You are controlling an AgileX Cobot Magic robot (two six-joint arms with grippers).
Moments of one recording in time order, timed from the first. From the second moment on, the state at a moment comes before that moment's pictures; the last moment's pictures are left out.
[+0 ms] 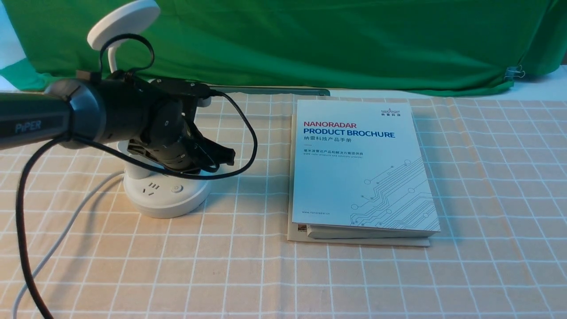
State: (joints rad) right arm -0.01 0.00 0.01 -0.04 0.25 0.16; left arm -0.35 1.93 -1.27 0.20 0.45 -0.34
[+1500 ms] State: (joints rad) right arm -0.01 0.00 0.01 -0.04 0.25 0.16; left arm -0.35 0.68 -0.63 -0.75 0.40 0.54
